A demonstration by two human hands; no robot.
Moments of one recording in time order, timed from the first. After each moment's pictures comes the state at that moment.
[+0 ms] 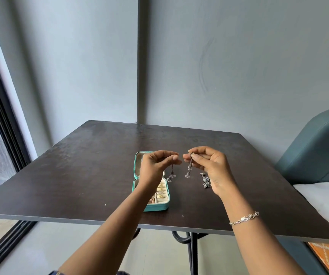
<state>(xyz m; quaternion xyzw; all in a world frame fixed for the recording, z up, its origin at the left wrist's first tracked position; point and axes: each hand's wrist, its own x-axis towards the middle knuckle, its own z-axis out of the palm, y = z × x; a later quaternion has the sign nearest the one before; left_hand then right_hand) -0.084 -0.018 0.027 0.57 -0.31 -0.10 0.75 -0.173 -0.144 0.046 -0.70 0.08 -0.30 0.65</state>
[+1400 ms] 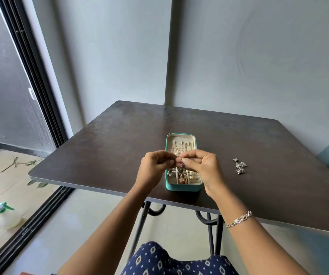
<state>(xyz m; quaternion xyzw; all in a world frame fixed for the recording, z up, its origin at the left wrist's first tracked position) -0.059 0.063 -0.021 0.71 -0.27 -0.07 0.65 -0.136 -0.062 -0.002 -0.69 0.07 -0.22 0.68</state>
